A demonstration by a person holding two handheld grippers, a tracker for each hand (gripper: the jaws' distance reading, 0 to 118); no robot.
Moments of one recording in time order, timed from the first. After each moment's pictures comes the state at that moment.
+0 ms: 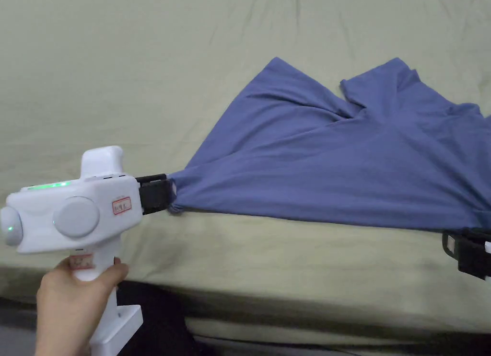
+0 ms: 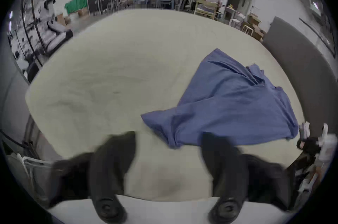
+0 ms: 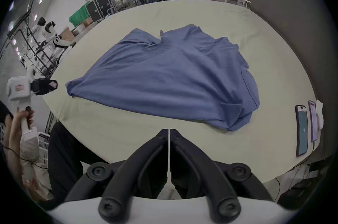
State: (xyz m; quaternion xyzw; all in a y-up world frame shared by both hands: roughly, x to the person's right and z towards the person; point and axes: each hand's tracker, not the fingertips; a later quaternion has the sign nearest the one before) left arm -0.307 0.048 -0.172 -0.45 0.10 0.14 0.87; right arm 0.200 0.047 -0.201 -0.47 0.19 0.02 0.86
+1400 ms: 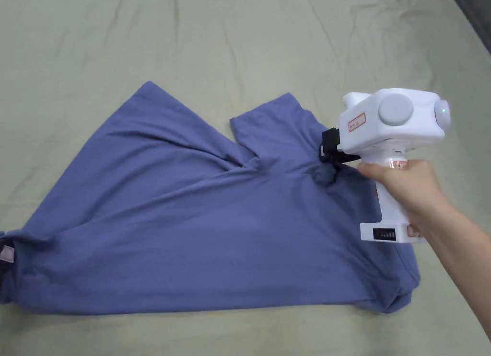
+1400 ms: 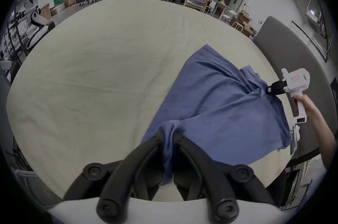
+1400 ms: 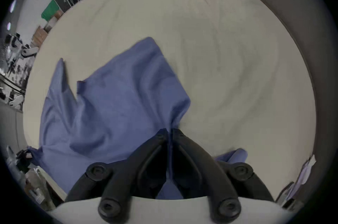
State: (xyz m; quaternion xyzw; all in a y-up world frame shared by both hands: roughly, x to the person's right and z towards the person) left arm -0.288 0.032 -0.234 -0.44 0.04 0.15 0.88; right arm 0.192 0.003 -0.531 -0.55 0.10 0.01 0.83
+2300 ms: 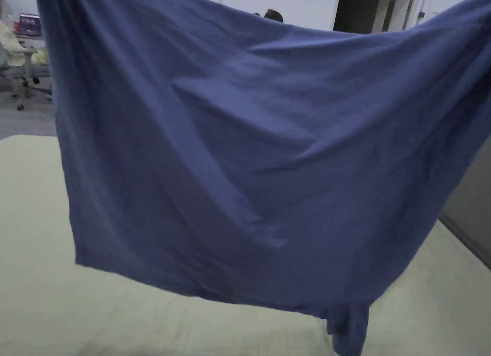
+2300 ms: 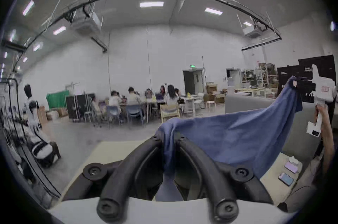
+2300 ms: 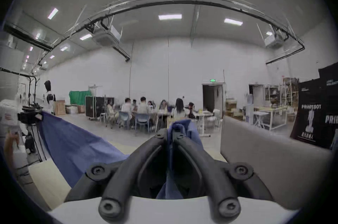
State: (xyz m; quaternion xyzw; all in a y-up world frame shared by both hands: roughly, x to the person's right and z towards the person) left arm -0.228 0.526 -0.186 0.00 0.00 -0.07 1.00; right arm 0.274 0.526 -0.265 0.08 0.12 -0.01 0.99
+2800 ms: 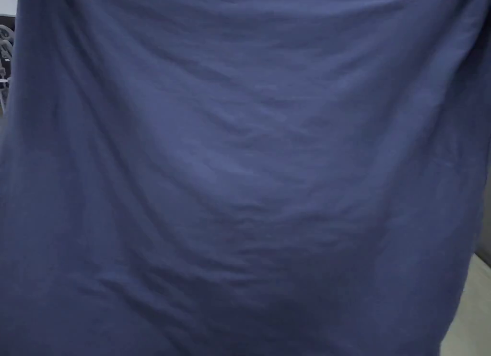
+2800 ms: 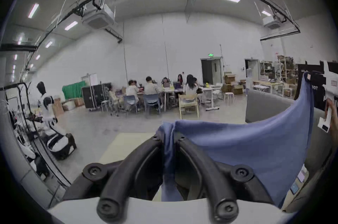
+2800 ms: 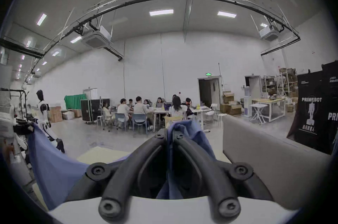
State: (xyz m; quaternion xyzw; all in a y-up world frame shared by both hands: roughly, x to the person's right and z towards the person) left arm -0.306 0.570 -0.298 -0.08 0.08 -0.05 0.99; right arm 0.239 0.587 -0.396 0.04 0.09 -0.04 0.99
